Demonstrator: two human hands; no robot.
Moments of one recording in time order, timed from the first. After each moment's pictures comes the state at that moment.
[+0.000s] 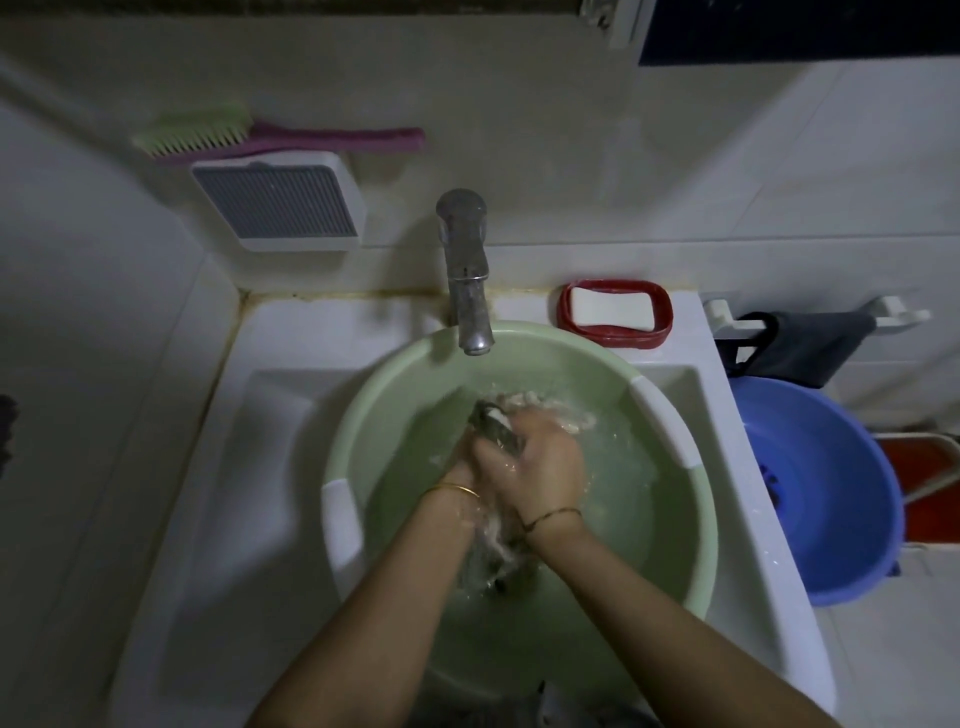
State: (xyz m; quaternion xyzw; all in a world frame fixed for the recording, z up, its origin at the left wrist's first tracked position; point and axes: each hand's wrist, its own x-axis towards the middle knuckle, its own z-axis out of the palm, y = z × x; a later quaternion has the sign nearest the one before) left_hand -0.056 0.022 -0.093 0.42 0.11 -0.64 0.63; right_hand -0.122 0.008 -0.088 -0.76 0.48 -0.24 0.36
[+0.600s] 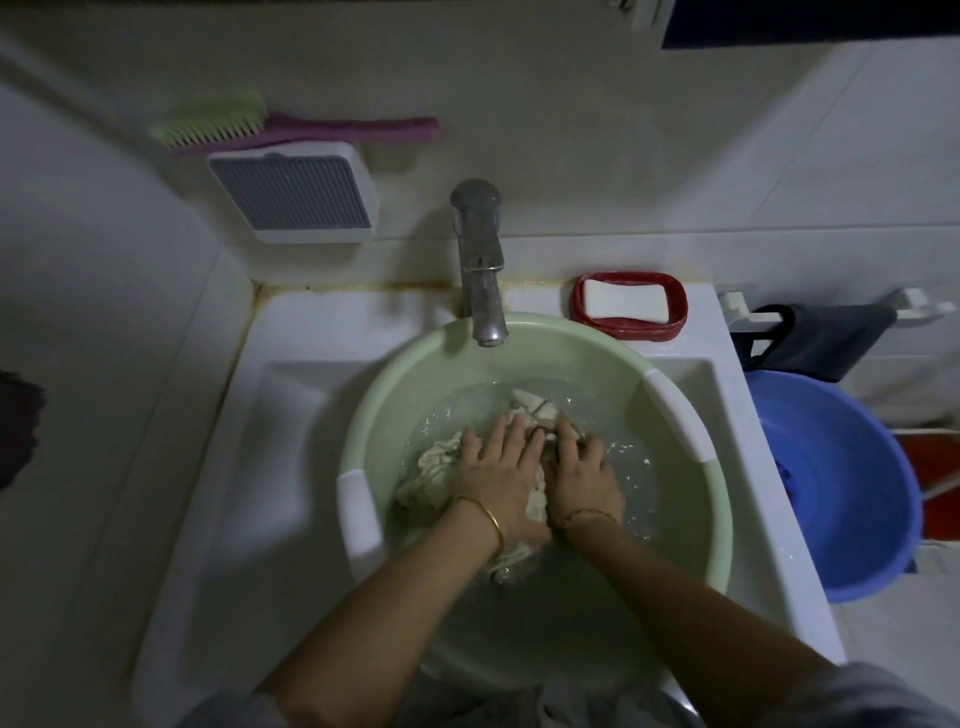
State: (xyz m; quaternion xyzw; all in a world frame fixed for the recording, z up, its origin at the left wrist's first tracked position) left_hand -0.056 0.043 -0.142 0.72 -0.64 -0.20 -0.17; right_hand -0.158 -0.010 -0.188 -0.78 0.56 0.08 0.25
